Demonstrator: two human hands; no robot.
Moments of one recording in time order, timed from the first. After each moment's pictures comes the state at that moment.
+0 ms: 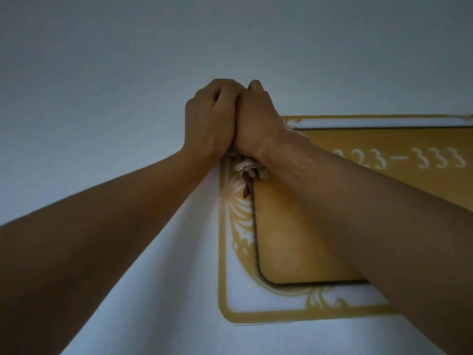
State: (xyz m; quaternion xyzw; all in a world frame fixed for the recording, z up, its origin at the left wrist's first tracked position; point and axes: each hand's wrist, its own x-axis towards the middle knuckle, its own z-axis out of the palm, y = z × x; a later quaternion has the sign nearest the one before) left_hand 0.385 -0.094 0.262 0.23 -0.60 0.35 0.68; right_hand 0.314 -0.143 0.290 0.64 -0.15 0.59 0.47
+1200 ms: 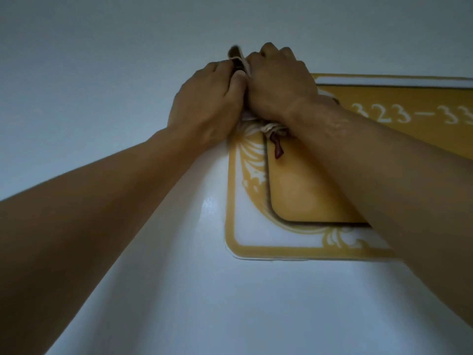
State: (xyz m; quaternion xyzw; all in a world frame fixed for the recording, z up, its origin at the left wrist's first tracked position) left_hand 0.430 -0.112 0.221 0.33 -0.51 0.60 0.52; right_hand 0.306 -0.162 0.257 0.60 -0.20 0.63 0.45
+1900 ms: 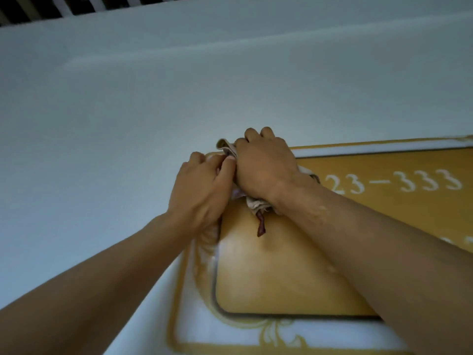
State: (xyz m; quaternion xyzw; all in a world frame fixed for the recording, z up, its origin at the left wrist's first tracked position) left_hand 0.374 -0.123 0.215 0.43 -0.51 0.54 0.51; right_hand 0.255 -0.176 0.257 0.64 -0.17 0.61 0.44
